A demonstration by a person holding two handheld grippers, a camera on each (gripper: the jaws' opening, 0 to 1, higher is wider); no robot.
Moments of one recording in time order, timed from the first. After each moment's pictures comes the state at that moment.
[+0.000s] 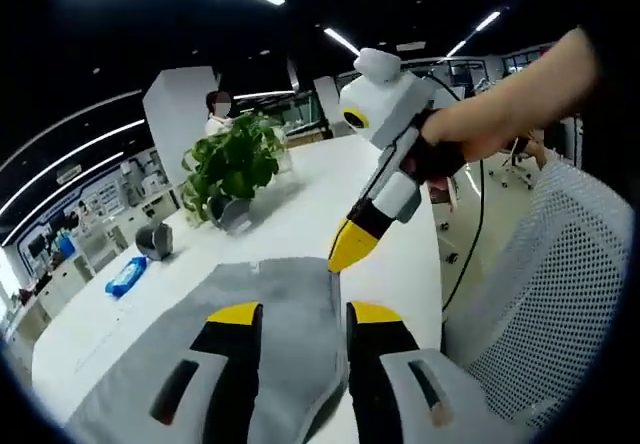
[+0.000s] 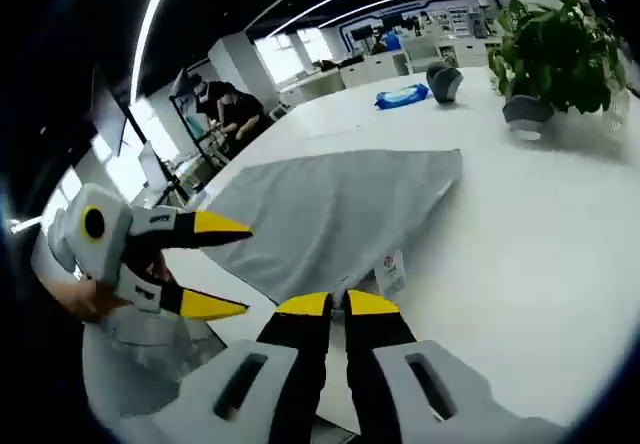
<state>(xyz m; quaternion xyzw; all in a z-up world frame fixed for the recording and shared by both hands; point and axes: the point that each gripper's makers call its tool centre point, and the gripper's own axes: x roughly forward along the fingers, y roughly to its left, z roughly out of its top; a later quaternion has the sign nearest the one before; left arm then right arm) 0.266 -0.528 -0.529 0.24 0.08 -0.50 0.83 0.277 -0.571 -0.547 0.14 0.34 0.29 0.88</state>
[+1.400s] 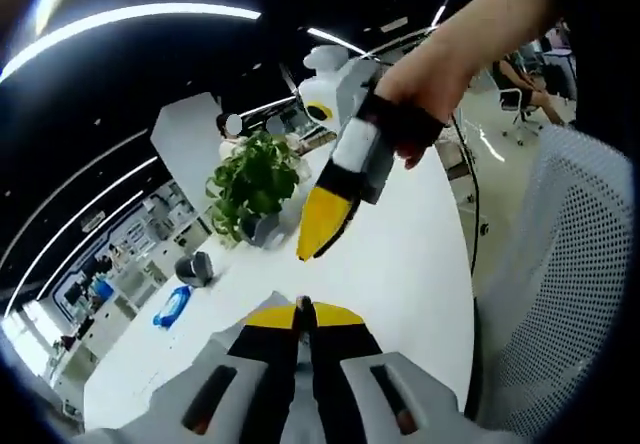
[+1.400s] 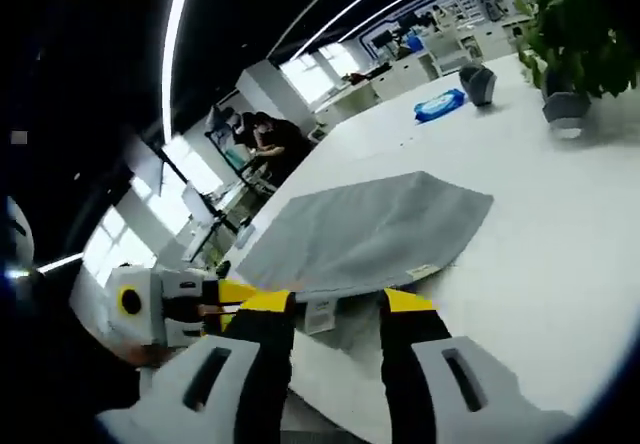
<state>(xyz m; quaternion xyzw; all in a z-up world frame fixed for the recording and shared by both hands) 0.275 -0.505 -0.504 0.31 0.03 -0.45 0.84 0.330 -0.582 -0.528 0.19 0.34 0.29 0.87</state>
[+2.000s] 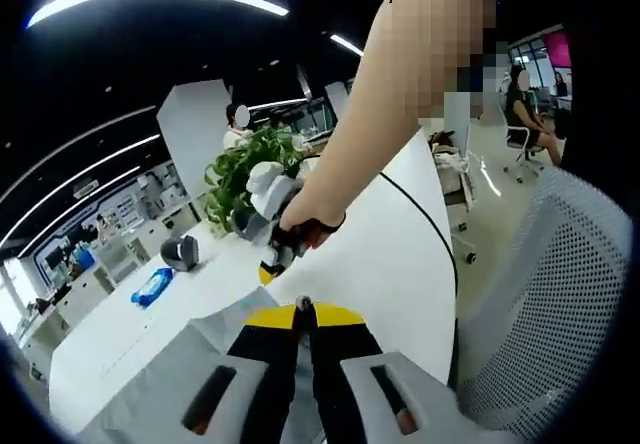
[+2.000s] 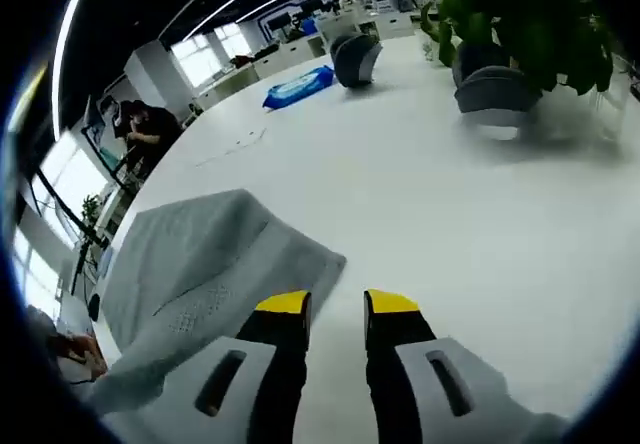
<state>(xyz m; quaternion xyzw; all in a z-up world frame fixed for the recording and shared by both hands) 0.269 -0.504 -0.508 0.24 0.06 -0.47 0.85 0.465 -0.613 -0.635 0.13 0.40 0.11 0.90</state>
